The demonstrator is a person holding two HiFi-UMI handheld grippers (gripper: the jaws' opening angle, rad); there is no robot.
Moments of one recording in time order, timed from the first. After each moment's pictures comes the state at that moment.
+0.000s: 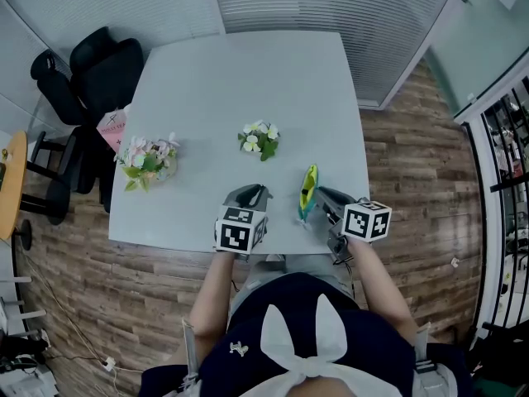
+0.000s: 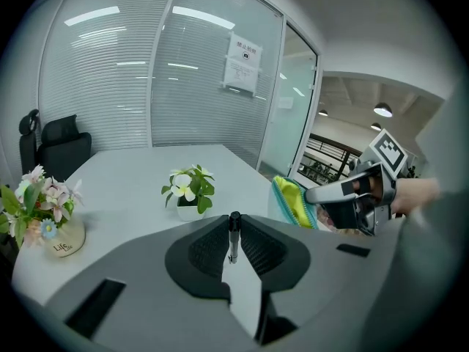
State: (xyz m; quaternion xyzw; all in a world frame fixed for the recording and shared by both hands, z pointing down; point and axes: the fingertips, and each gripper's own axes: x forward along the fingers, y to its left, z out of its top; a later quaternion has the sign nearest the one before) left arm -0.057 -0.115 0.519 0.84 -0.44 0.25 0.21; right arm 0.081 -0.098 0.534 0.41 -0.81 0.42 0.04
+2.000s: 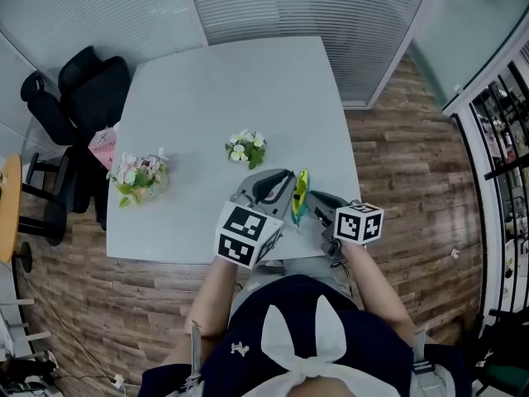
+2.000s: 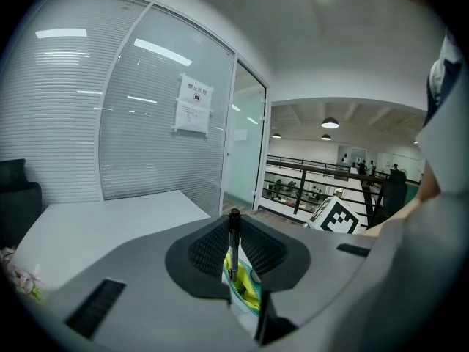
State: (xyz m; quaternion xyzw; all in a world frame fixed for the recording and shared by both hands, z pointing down) left arm 0.038 -0.111 0.385 0.93 -0.31 0.16 0.10; right arm 0.088 -0.097 0.530 0.42 -0.81 0.41 0.03
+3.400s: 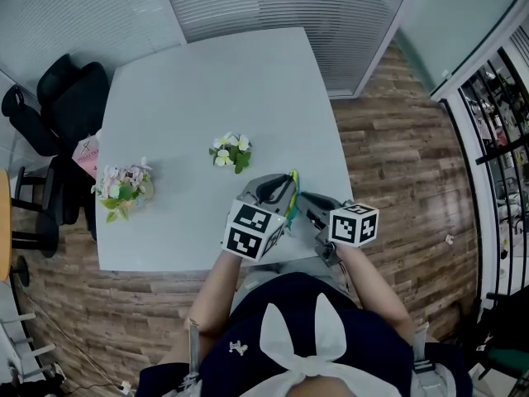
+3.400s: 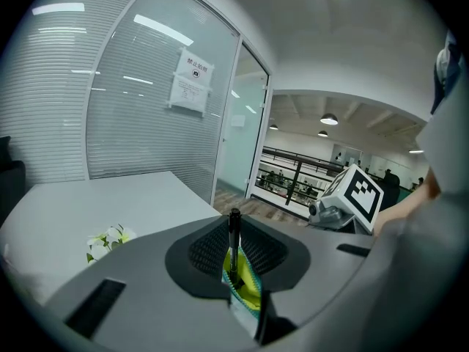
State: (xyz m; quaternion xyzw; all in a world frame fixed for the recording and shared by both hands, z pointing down) left arm 0.069 -0.128 0.449 0.93 -0.28 0.19 0.14; right arm 0.089 -0.099 0.529 0.42 -0.80 0.43 0.02
